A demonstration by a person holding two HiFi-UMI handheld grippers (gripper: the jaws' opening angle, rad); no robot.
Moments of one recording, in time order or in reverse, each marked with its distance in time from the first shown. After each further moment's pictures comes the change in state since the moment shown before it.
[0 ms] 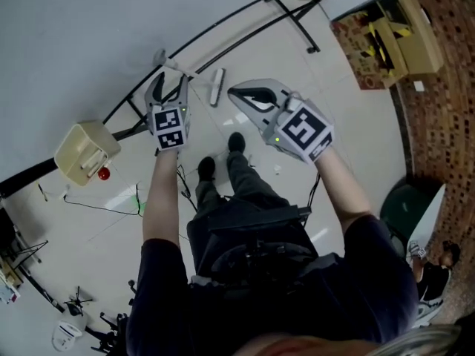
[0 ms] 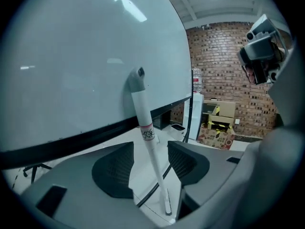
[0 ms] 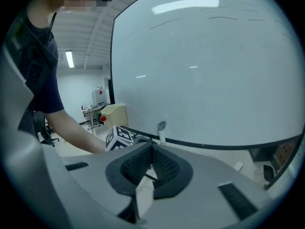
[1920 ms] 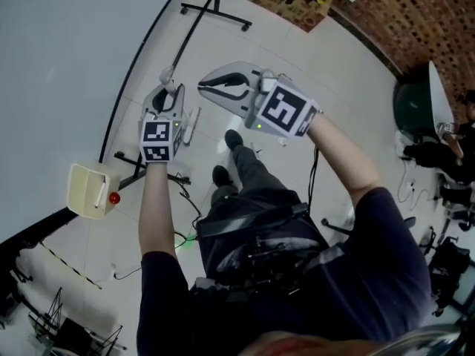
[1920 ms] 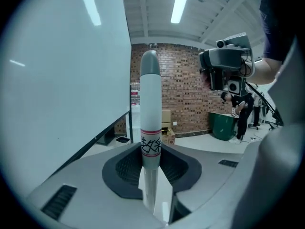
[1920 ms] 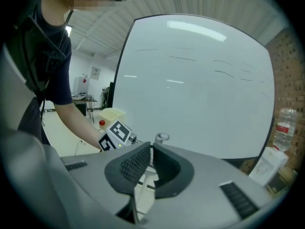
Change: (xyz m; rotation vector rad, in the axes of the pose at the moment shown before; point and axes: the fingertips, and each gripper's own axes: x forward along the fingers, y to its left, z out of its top) left arm -0.085 -0.147 0.059 0.302 -0.093 -0.692; right arm -0.075 0.077 0.041 -0.134 -0.084 -0.342
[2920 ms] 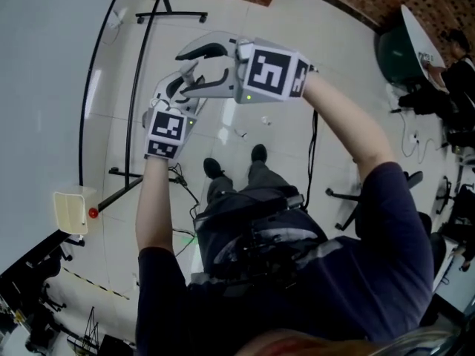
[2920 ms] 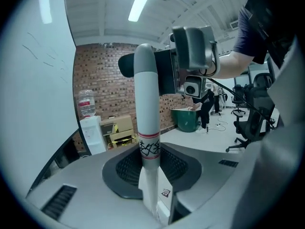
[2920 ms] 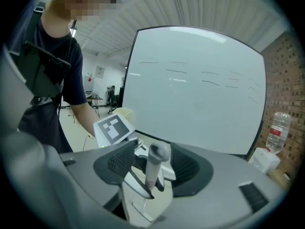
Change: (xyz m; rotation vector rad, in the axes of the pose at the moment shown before) left arm 0.050 -0.223 0.087 0.287 0.010 -0.400; right arm -0.140 -0.018 -0.011 -0.035 0.045 0.044
